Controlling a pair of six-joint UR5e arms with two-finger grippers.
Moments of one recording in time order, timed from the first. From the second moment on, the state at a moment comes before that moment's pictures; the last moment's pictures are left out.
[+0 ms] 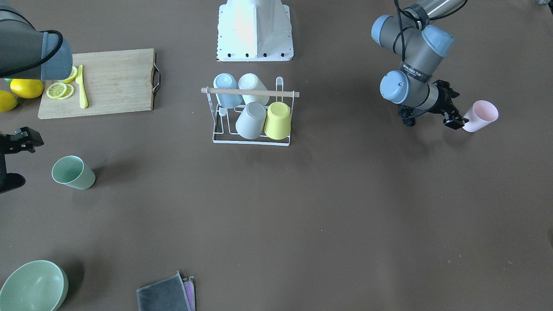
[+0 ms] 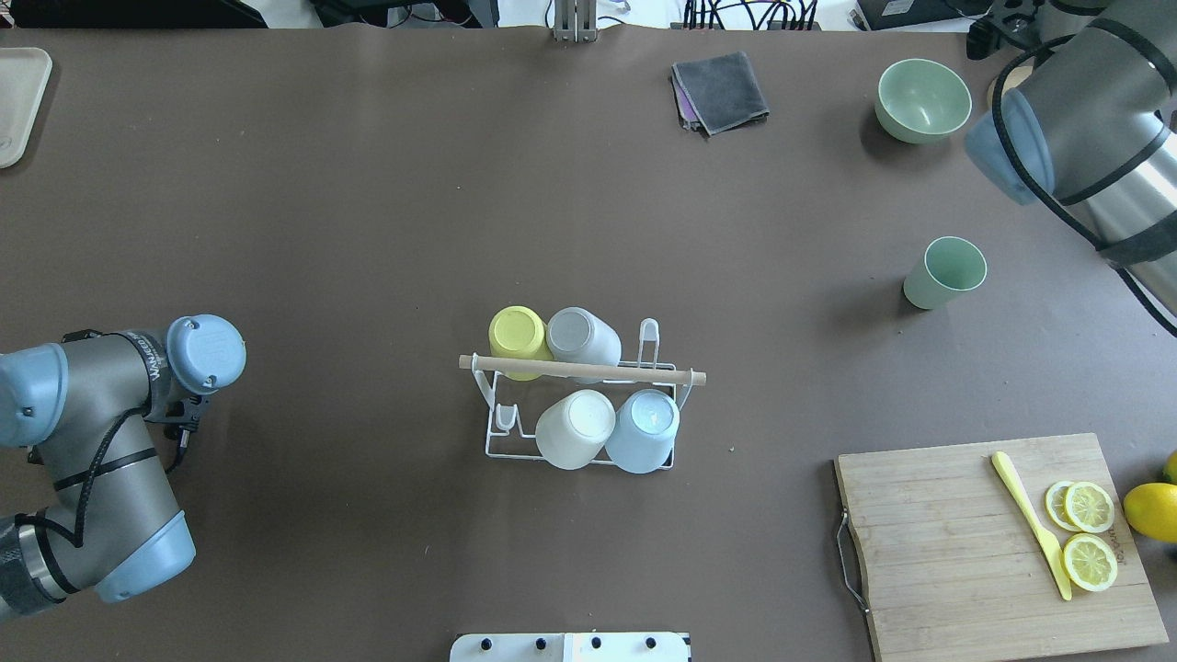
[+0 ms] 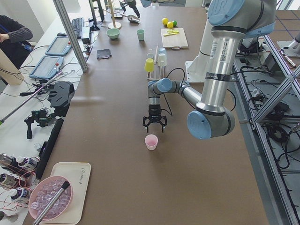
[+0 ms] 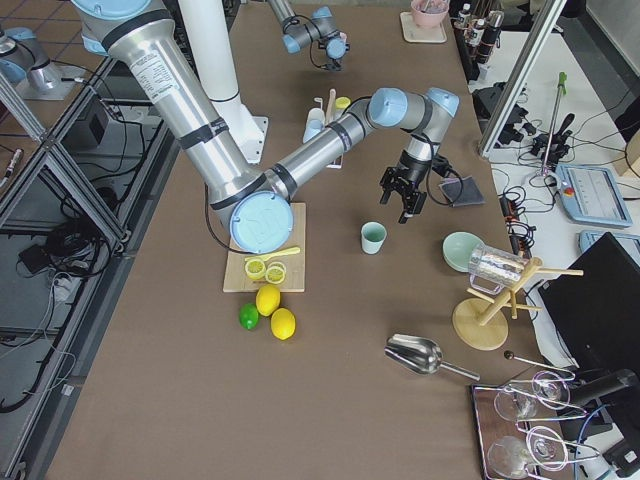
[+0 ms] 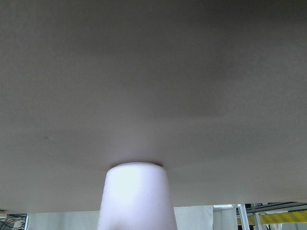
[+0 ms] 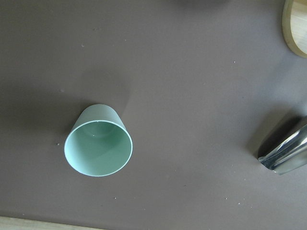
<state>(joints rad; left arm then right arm) -0.55 -1.76 -1.76 -0.91 -1.47 0.54 1.13 -0.97 1.60 -2.28 2.02 -0.14</state>
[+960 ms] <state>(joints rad) -0.56 -1.71 -1.70 -1.04 -1.40 0.55 1.04 -0.69 1.10 -2.33 2.01 -0.24</state>
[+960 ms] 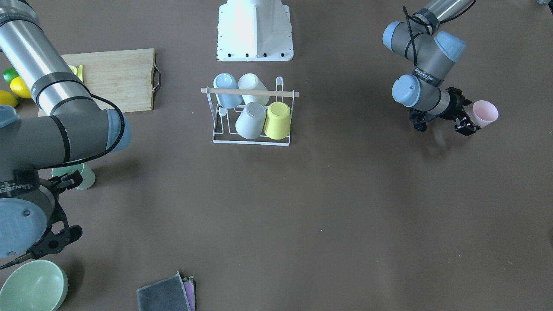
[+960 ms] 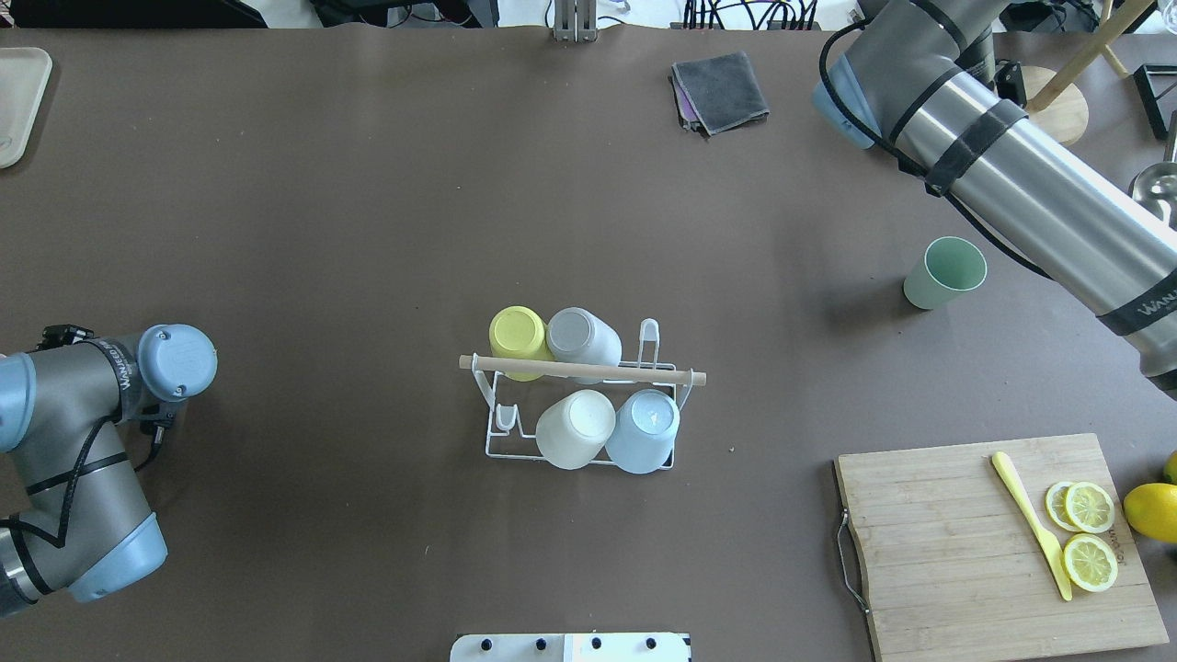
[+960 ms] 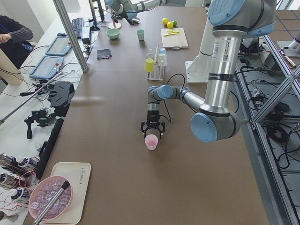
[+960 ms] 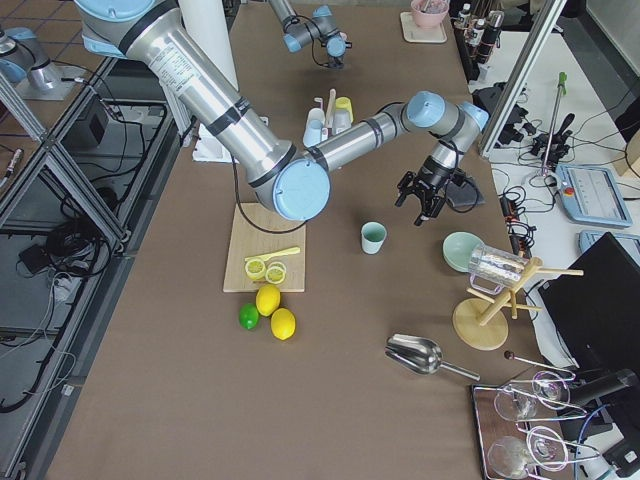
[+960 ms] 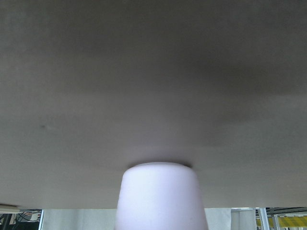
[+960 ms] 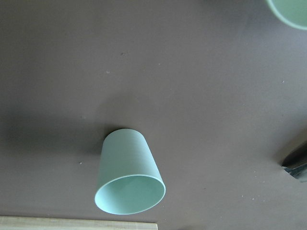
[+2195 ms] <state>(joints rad) -0.57 -1.66 -1.68 -1.11 -1.40 0.55 0.96 -0.66 1.00 -2.38 1.96 -0.52</state>
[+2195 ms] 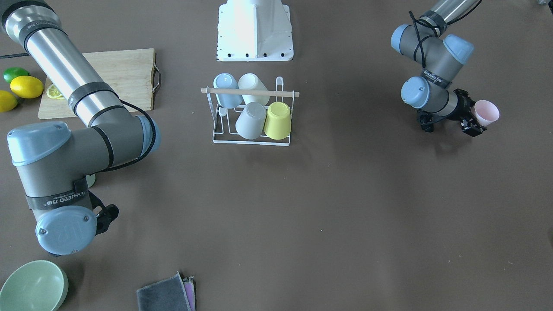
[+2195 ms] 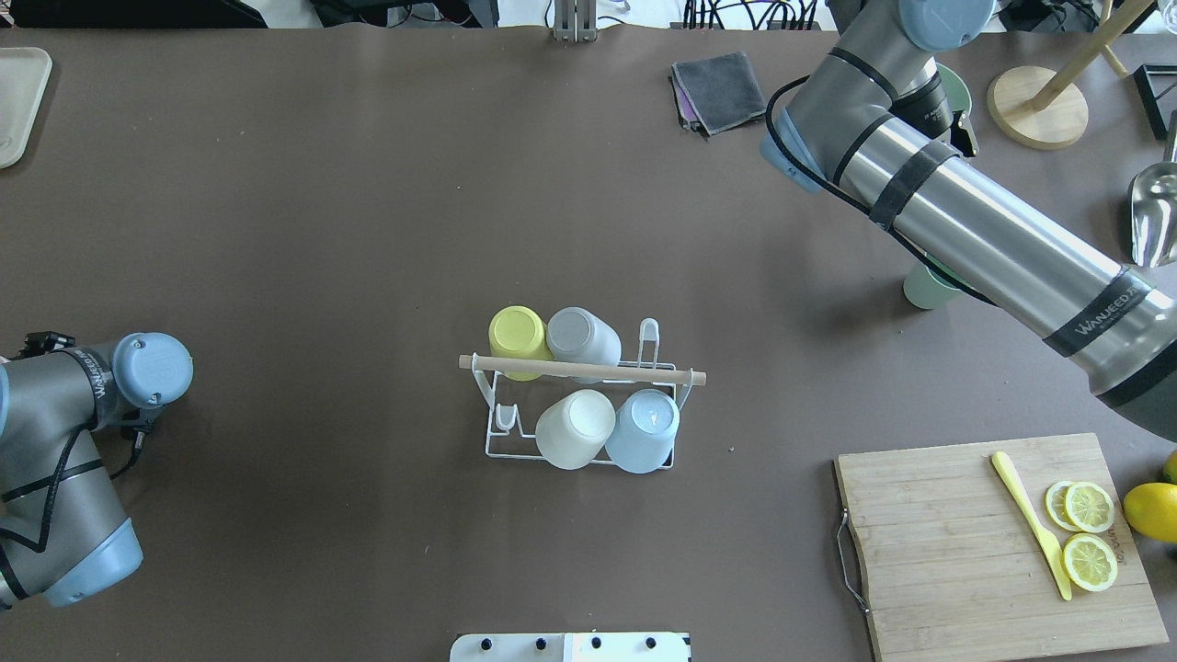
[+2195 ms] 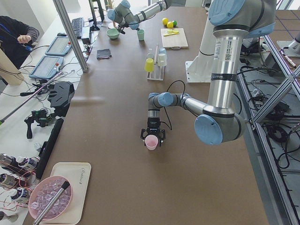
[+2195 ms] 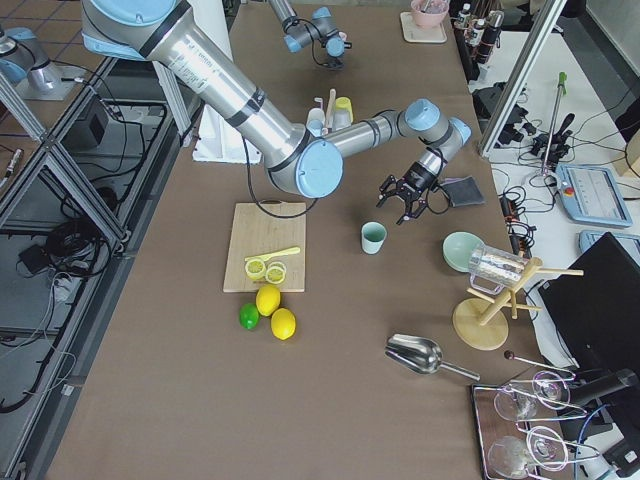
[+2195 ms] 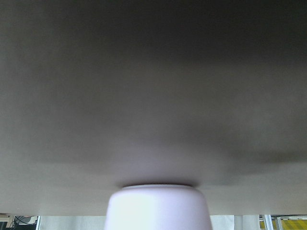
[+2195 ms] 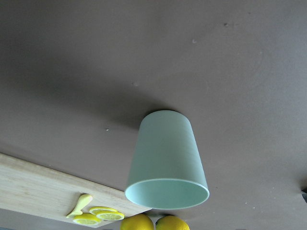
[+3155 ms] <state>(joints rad) -0.58 -1.60 -1.69 -1.18 -1.40 0.55 0.86 -0.66 1.00 -2.32 1.82 -0.51</state>
